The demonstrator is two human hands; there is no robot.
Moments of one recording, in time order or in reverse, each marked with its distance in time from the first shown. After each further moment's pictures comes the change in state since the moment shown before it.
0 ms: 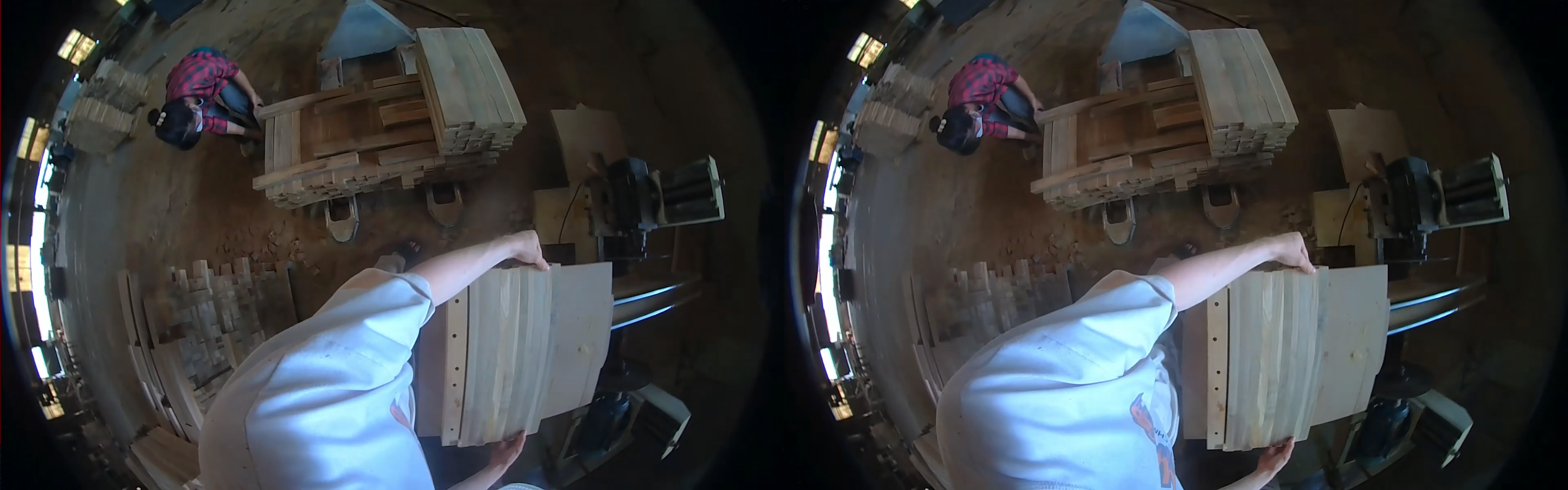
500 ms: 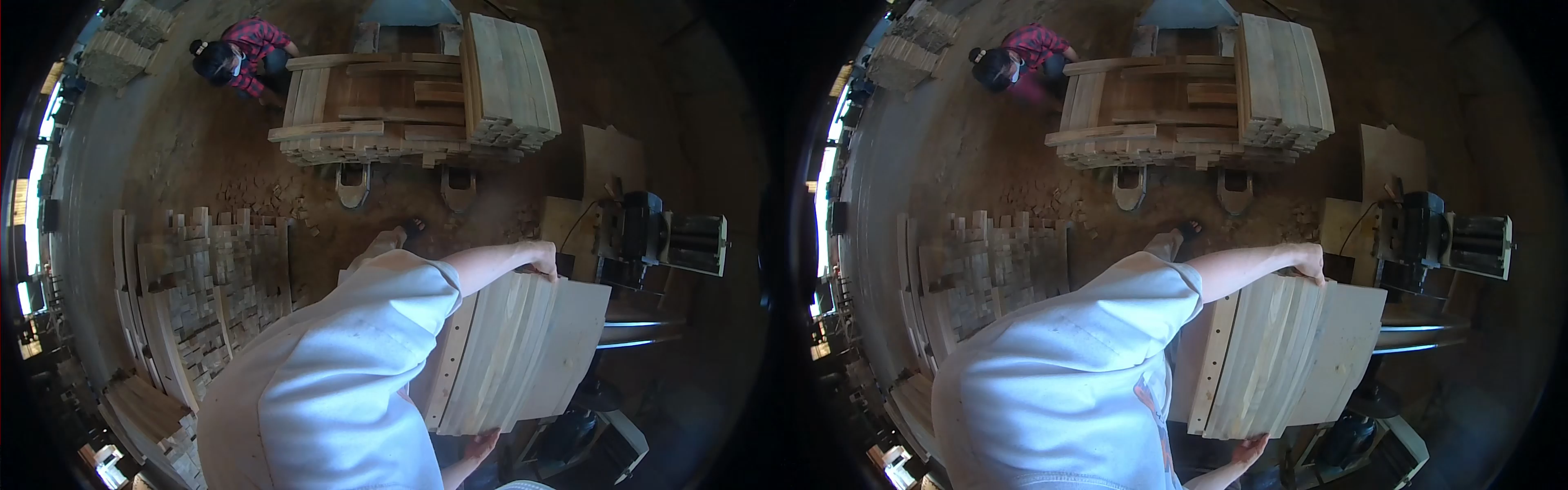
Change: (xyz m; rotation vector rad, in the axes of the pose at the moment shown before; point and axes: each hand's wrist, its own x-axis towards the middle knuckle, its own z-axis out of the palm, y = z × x) left_hand 0.024 -0.008 0.015 0.025 -0.001 -0.053; right_hand 0.010 -0.008 -0.039 -0.160 0.044 0.085
